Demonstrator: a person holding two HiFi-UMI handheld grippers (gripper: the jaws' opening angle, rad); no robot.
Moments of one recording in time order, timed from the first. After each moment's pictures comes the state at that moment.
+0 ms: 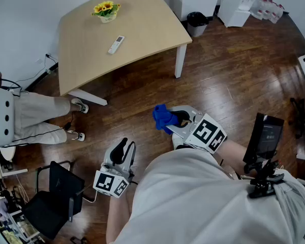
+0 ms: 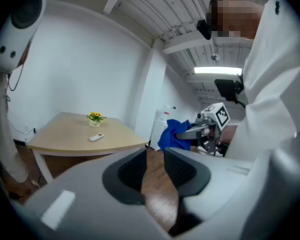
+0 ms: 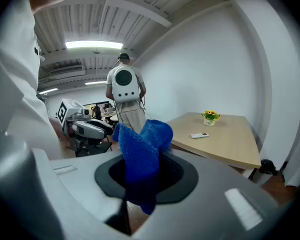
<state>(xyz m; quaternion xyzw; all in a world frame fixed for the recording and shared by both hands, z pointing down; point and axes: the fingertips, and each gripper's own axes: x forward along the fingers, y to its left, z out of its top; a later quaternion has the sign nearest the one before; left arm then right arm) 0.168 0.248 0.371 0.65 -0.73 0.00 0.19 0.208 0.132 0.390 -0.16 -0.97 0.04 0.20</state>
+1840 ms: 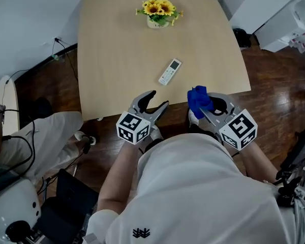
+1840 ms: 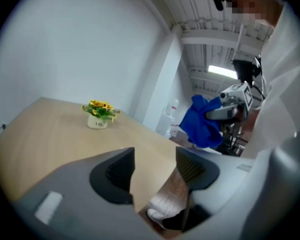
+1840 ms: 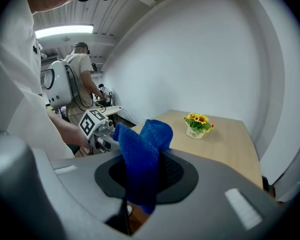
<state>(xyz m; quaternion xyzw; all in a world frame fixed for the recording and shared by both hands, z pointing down) -0.228 -0.024 0.490 0.73 -0.64 0.00 0.25 -0.142 -0.082 0.408 -0.07 -0.97 0.03 0.25</state>
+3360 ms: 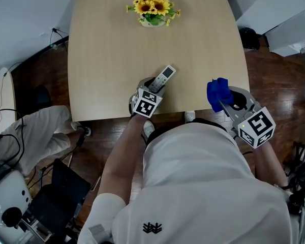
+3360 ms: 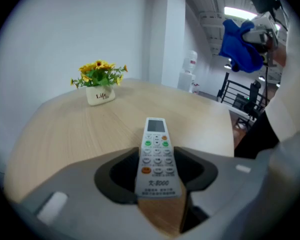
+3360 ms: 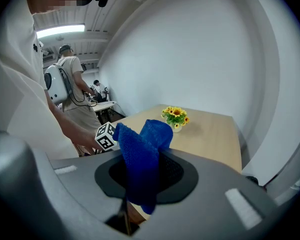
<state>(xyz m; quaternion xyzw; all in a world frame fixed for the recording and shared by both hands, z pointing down) -0.281 -0.135 0.660 0.63 -0.67 0.25 0.31 -0.128 -0.235 0.429 -0.06 -0.96 0.03 0.27</state>
